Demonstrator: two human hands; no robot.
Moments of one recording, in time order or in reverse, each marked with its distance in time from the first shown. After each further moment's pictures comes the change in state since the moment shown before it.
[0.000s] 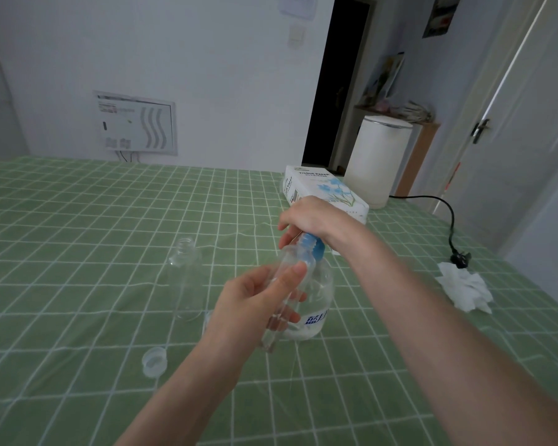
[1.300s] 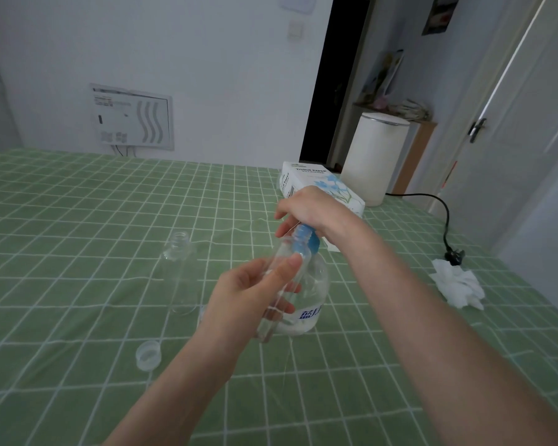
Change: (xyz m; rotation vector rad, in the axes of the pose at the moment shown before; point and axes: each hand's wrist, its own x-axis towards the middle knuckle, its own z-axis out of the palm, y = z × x) left_hand 0.000 0.001 0.002 -0.019 0.018 -0.004; right_hand -0.002 -0.001 -0.003 0.052 0.053 -0.006
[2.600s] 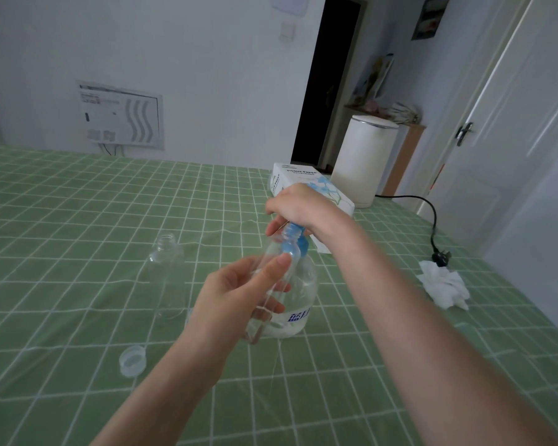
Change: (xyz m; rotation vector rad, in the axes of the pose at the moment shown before) left_hand 0.001 0.002 0.000 0.021 -0.003 0.023; right_hand -0.006 -0.006 -0.004 -0.022 0.002 -0.016
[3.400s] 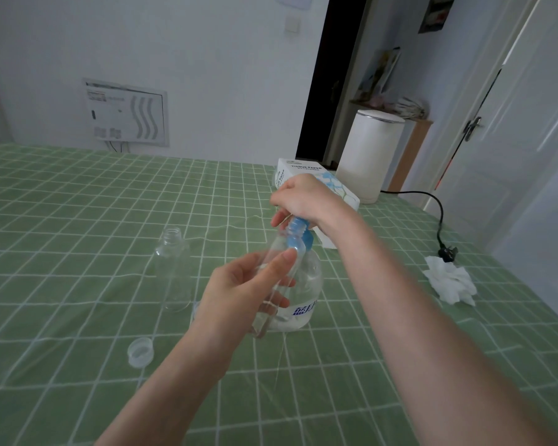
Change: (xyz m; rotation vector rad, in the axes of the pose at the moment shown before) left_hand -0.002 -0.002 0.001 0.040 0.015 -0.008; right_hand 0.006 0.003 0.001 0.044 0.037 -0.044
